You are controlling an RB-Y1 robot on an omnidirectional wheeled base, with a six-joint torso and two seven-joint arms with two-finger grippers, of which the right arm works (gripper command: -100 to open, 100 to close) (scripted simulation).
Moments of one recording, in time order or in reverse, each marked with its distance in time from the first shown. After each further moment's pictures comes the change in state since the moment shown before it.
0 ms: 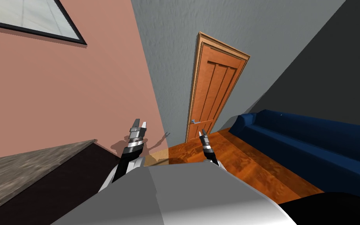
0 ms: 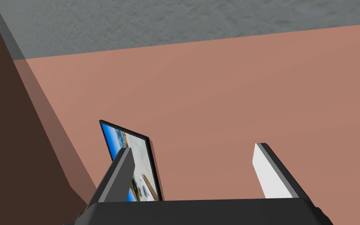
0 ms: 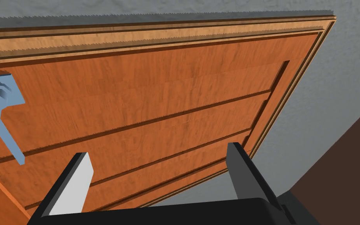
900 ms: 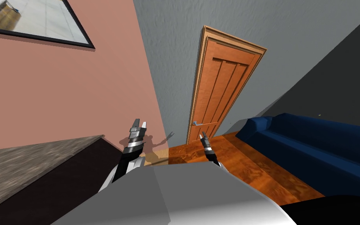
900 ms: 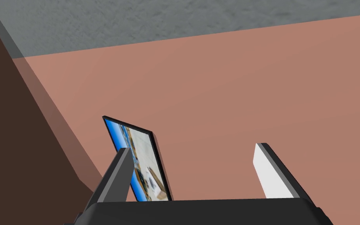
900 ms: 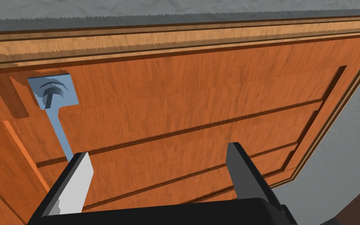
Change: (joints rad) arm -0.073 -0.061 -0.009 0.235 -0.013 -0.047 -0.064
